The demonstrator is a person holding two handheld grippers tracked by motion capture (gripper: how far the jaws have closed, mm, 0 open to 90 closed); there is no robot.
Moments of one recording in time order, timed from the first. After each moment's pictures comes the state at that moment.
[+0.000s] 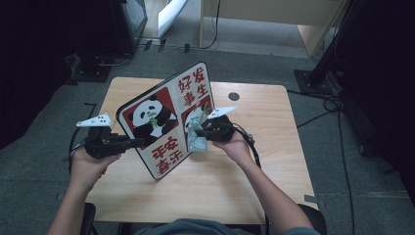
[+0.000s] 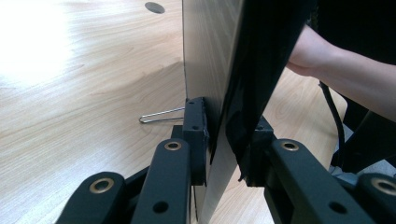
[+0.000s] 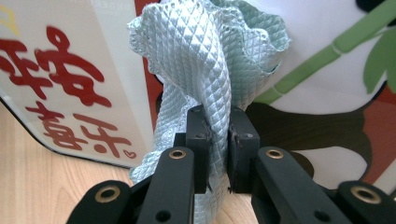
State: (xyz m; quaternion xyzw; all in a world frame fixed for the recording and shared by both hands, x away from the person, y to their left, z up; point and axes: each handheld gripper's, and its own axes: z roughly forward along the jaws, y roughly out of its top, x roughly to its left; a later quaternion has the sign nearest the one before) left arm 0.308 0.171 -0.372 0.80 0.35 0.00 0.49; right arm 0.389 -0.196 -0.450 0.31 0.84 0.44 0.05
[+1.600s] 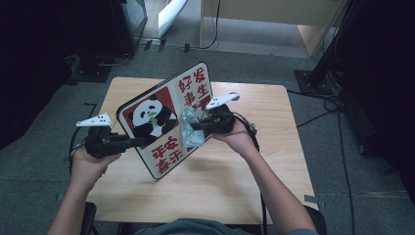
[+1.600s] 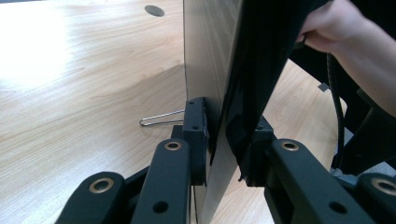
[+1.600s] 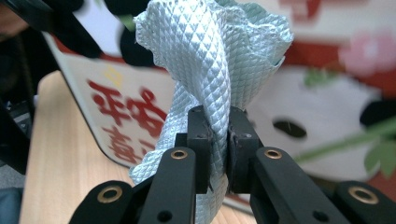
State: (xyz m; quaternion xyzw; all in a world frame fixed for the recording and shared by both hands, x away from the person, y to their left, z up) left arm 0.310 0.171 -0.374 0.79 0.35 0.00 0.50; right arm 0.384 -0.188 -0.386 0.25 0.85 0.47 0.02
